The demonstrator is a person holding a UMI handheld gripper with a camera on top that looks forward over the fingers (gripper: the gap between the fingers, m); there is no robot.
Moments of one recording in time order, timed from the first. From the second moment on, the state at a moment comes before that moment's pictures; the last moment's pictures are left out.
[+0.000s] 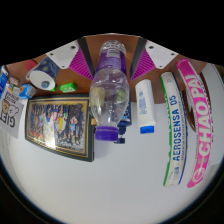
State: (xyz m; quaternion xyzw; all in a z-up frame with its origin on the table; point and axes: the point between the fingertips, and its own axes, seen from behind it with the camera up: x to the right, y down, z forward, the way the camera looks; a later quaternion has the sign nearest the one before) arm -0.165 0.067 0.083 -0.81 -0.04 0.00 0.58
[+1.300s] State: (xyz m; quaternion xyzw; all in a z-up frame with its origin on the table) arm -0.123 0.089 0.242 -0.44 0.50 0.65 0.36
